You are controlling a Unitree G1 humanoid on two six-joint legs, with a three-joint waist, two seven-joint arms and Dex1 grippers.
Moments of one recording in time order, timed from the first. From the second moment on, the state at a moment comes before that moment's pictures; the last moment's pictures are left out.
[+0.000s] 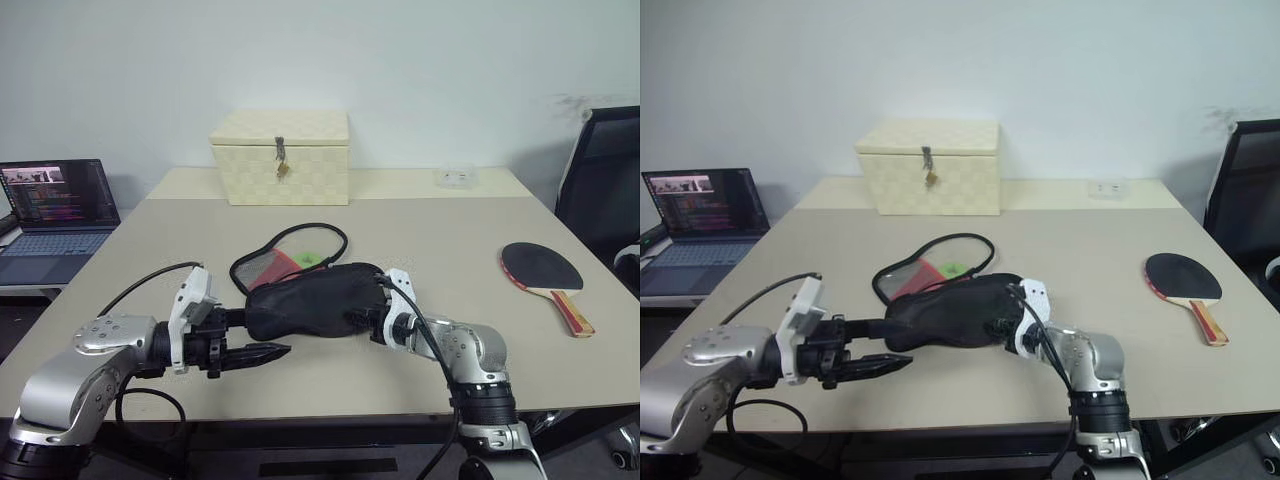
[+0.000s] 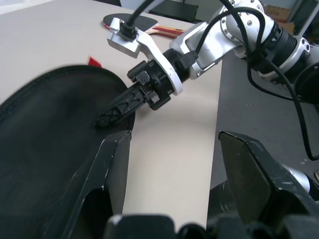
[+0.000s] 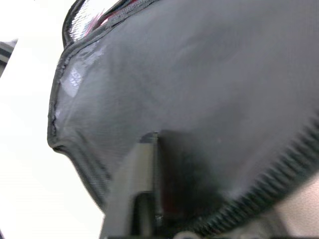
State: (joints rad) left arm -0.22 0.84 0.18 -0.30 -0.69 0.58 -1.21; right arm -0.65 0.01 -0.13 0.04 0.46 1.20 0.20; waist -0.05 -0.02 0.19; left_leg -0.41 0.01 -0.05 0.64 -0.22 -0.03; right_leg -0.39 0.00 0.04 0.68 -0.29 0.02
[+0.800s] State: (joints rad) left arm -0.19 0.83 0.15 -0.38 -0.69 0.58 -1.13; right arm -1.30 -0.42 0.27 1.19 0.01 0.40 0.78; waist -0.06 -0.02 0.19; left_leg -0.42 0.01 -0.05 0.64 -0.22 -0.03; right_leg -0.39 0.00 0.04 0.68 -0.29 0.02
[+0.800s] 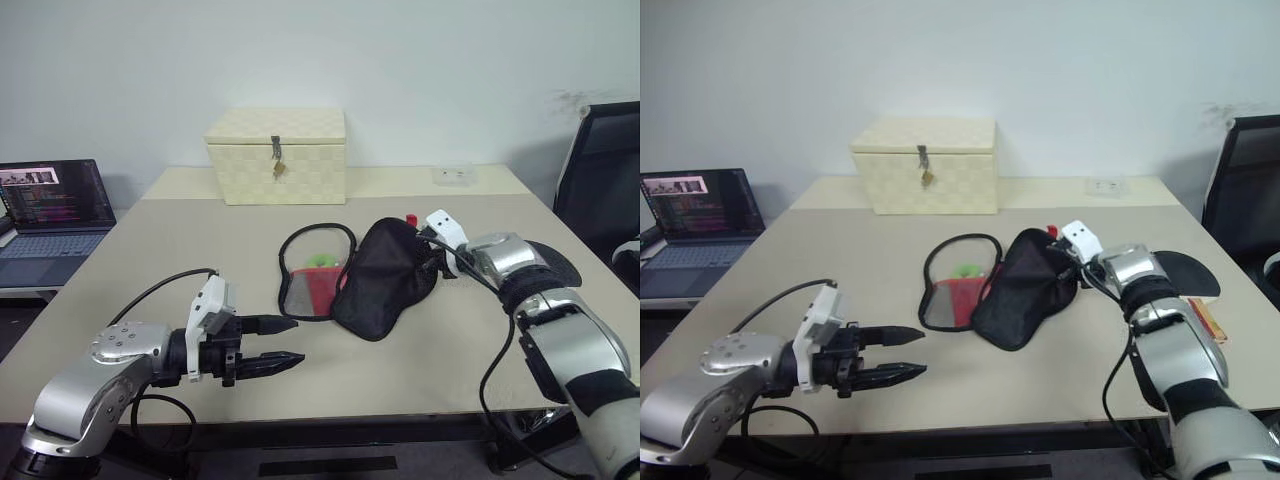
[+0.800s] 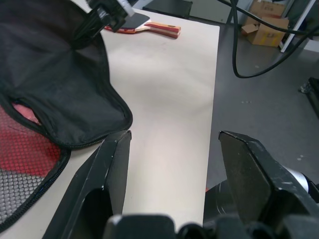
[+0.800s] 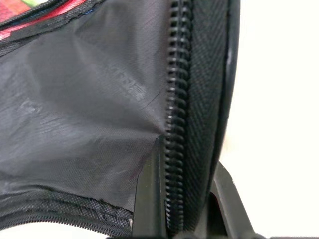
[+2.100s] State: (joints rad) left arm -0.24 0.83 0.12 -0.32 -0.69 0.56 -1.19; right arm -0.61 -0.40 -0.15 -0.16 0.32 1.29 0.60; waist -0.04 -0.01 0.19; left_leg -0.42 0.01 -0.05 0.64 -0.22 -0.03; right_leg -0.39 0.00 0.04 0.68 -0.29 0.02
